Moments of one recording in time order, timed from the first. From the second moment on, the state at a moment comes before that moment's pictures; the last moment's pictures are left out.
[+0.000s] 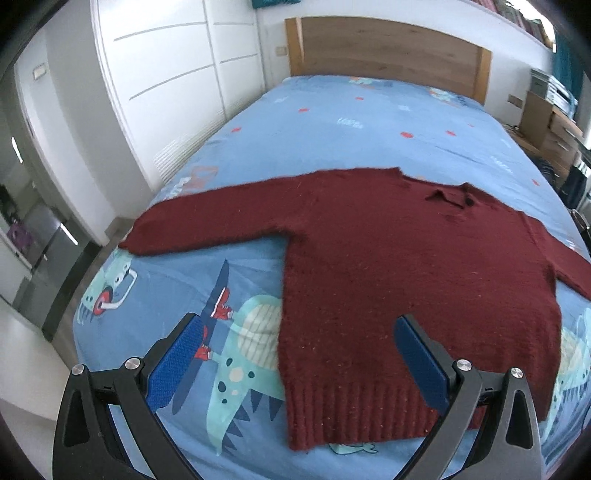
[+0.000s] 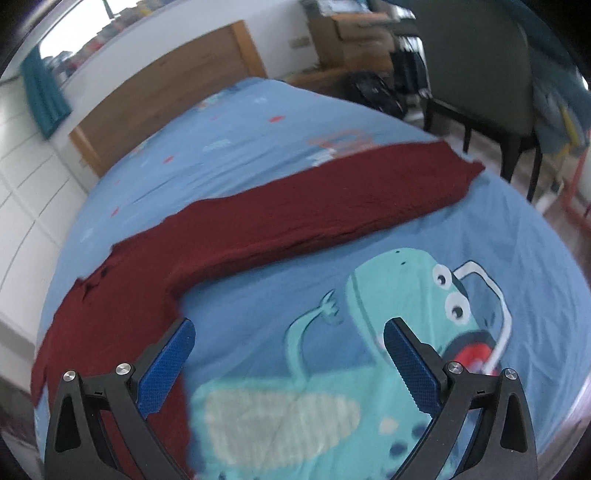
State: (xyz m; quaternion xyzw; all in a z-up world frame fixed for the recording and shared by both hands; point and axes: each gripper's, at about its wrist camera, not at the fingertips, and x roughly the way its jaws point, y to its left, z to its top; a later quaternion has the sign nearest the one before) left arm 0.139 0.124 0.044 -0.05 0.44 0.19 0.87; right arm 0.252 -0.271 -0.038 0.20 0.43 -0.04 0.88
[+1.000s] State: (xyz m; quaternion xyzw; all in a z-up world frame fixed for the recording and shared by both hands) left arm 0.154 0.160 -0.021 -0.06 0.51 0.24 0.82; right arm 0.354 -0.447 -0.110 0.47 0.32 -0.13 0.81
